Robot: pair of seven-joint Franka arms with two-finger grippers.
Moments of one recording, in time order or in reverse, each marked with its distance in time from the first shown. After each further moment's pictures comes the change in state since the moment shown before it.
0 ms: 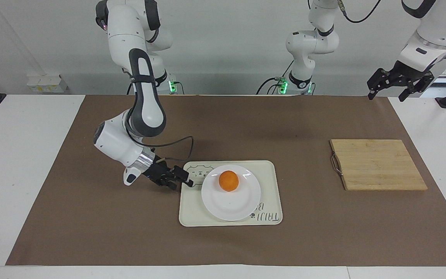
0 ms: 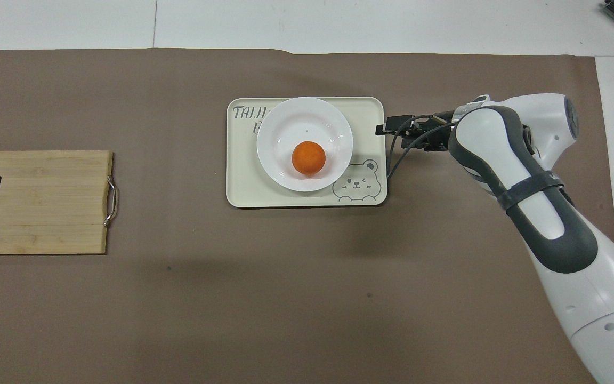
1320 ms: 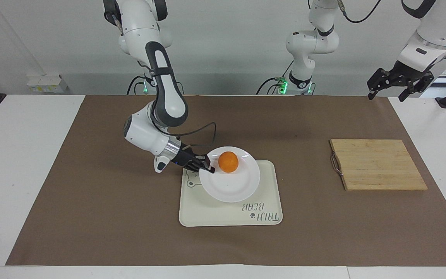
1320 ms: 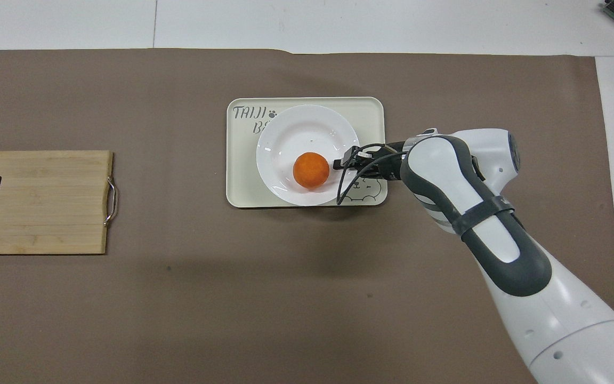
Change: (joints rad) left arm 0.000 0.000 0.000 0.000 0.000 0.000 0.000; right arm 0.157 -0.003 0.012 -0.104 0.272 0.058 -0.007
